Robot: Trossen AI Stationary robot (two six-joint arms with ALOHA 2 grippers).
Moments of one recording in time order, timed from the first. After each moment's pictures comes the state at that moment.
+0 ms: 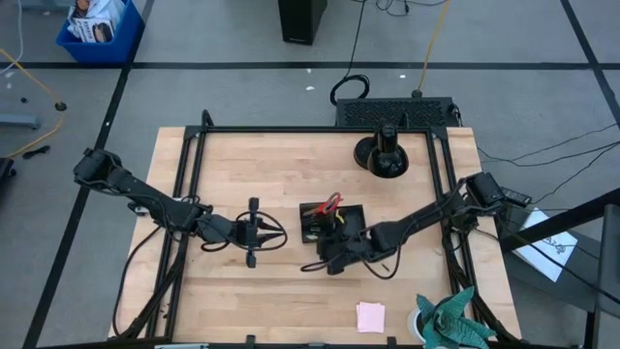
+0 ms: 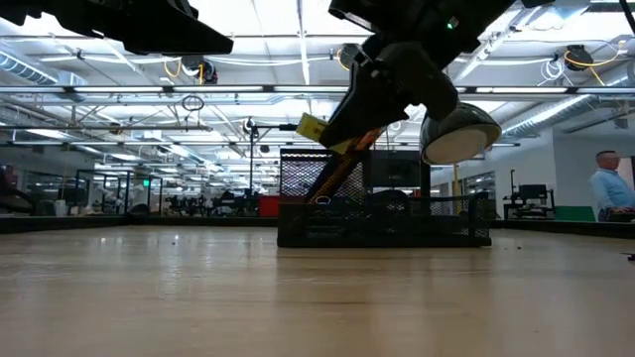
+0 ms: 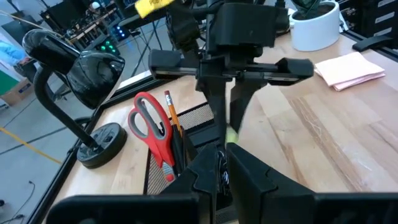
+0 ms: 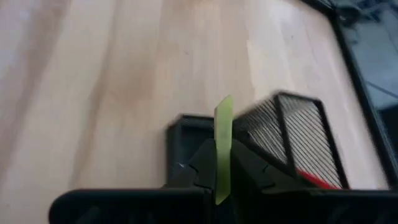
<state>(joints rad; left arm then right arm) -0.41 1.18 0.54 0.33 -0.44 0.25 0.36 1.80 1.12 -0.17 0.57 -0.04</state>
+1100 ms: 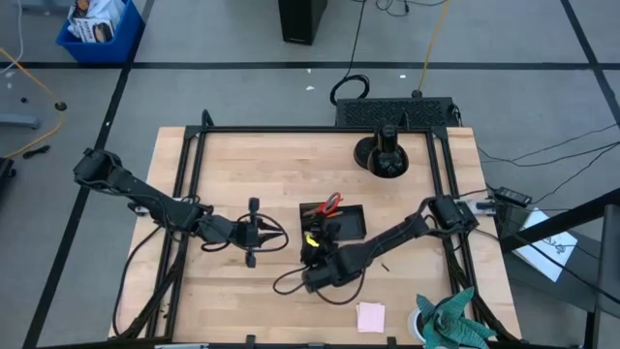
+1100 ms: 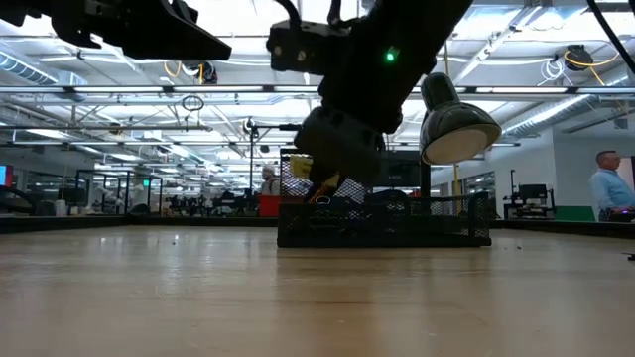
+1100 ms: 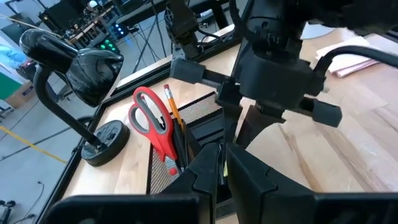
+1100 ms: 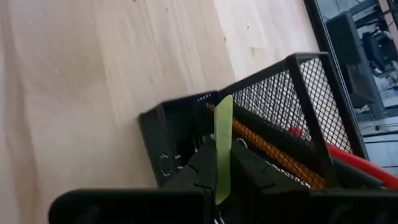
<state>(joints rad) -0.41 1.18 0.54 0.30 -0.44 0.29 0.40 2.17 1.59 -0.75 0.86 0.39</state>
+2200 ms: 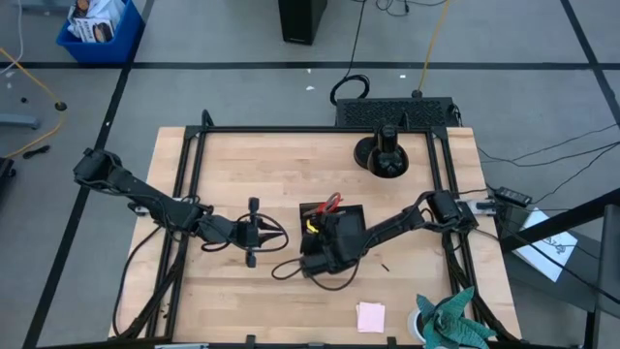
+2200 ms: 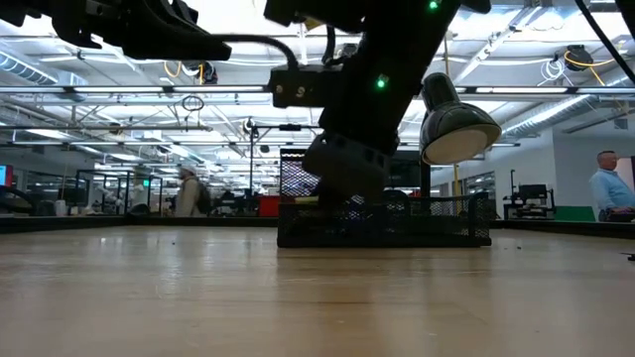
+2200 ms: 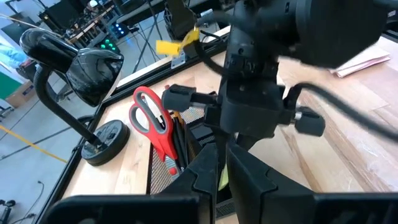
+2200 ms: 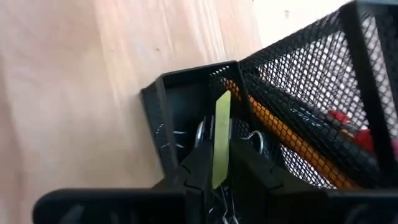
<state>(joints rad) -0.41 1.18 0.54 0.30 -0.45 0.28 0.33 2.16 1.56 -0.76 0.68 0.38</state>
